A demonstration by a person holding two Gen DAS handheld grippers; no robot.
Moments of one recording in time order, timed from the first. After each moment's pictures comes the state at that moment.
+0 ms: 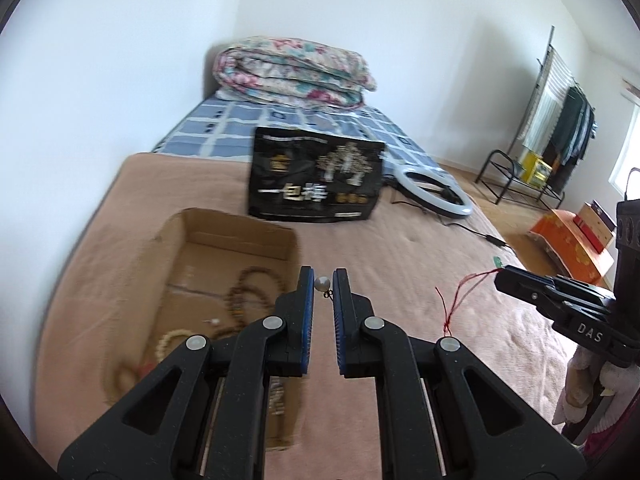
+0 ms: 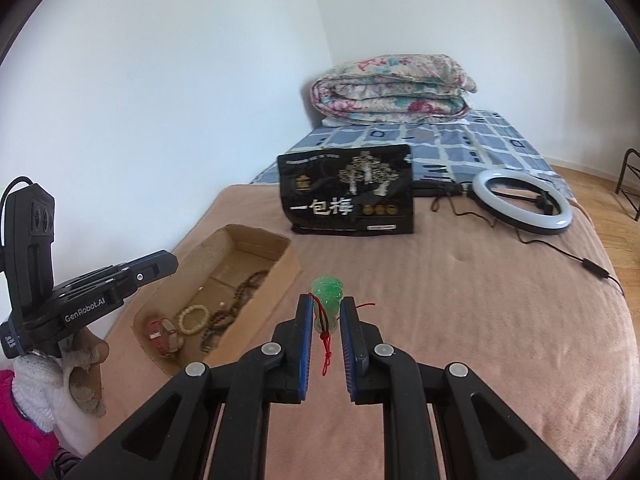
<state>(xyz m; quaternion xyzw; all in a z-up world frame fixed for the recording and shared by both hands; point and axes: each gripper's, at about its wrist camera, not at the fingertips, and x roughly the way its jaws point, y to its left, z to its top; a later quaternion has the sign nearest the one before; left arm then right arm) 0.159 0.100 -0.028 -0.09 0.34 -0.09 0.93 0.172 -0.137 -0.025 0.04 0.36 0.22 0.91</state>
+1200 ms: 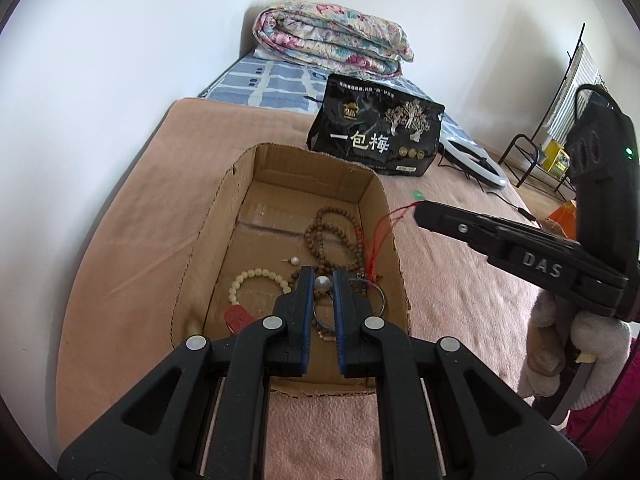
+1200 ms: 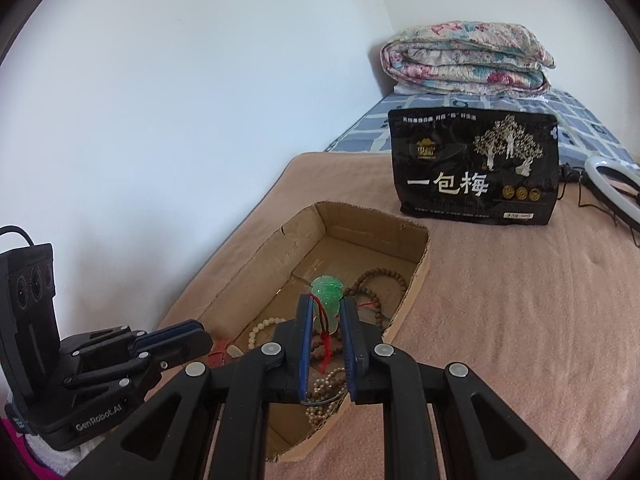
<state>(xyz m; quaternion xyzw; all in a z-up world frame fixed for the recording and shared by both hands) 0.136 0.167 -0.072 -0.11 0.40 -0.07 0.91 0.217 -0.003 -0.071 0.06 0.40 0.30 0.86</state>
